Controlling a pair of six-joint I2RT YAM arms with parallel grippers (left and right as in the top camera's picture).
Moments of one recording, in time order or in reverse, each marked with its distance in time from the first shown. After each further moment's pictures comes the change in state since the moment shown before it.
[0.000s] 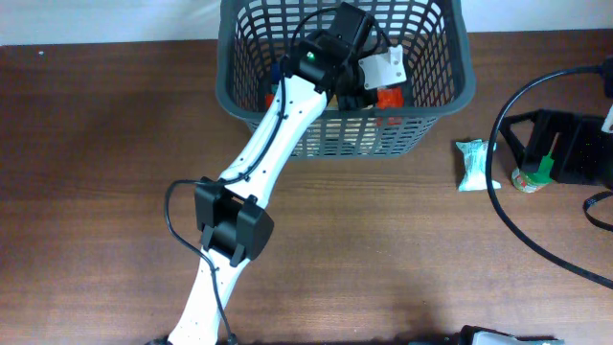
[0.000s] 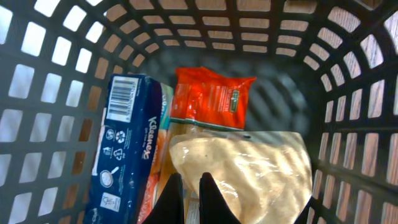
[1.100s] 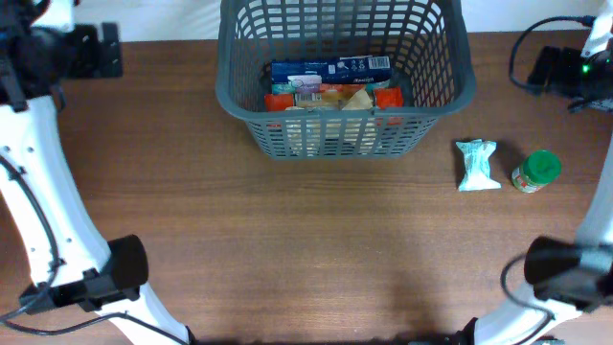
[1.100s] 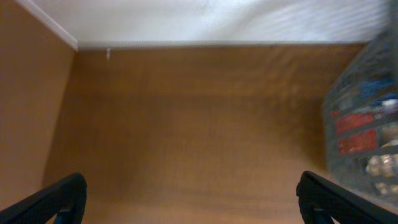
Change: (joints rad) left arm 0.804 -0.462 0.094 -0.448 -0.189 -0.625; right arm -0.090 0.508 0.000 0.216 0.394 0.047
